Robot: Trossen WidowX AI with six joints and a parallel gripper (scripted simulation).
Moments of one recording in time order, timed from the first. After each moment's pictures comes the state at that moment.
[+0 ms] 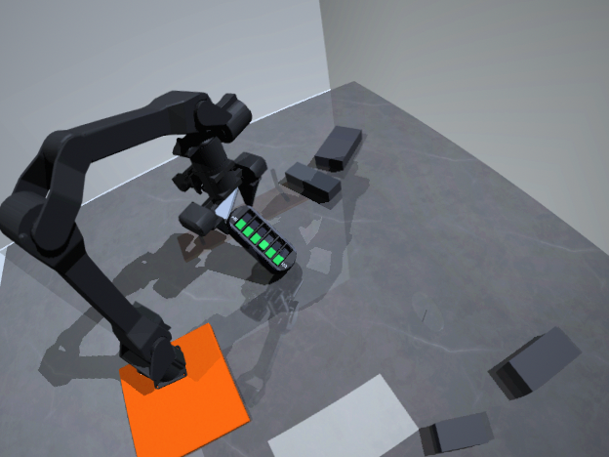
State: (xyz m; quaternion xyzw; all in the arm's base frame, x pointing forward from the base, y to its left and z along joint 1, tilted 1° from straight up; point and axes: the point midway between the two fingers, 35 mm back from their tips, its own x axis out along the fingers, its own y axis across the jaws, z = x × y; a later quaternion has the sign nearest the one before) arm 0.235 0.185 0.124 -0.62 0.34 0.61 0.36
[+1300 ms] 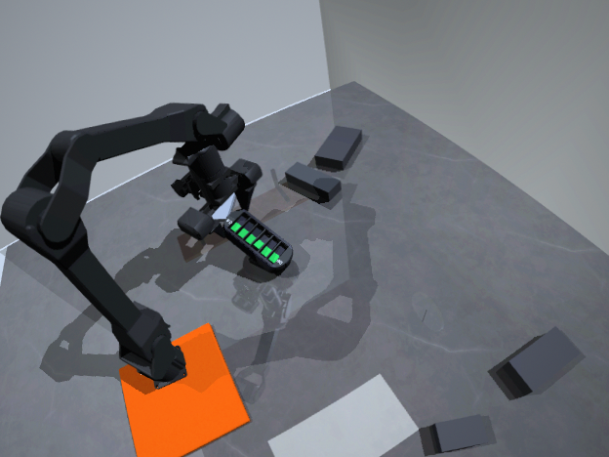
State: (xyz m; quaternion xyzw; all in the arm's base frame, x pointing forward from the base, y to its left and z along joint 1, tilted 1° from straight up) arm 0.226 0.202 0.101 -0.62 0.33 0.61 0.36
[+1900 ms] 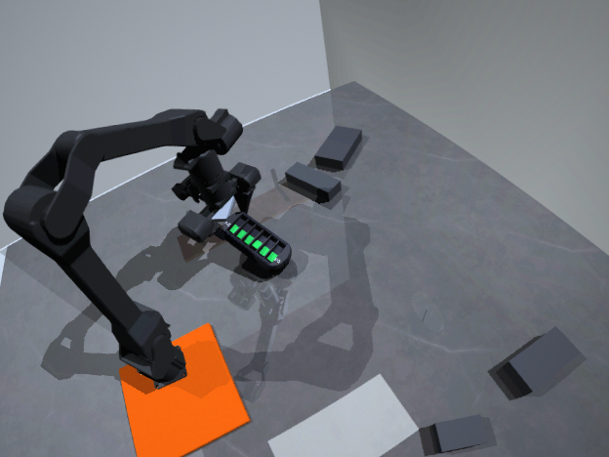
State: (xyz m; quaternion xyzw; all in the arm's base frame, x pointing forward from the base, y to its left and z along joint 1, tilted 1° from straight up) arm 0.222 0.209 0.089 -0.62 0.33 0.61 0.36
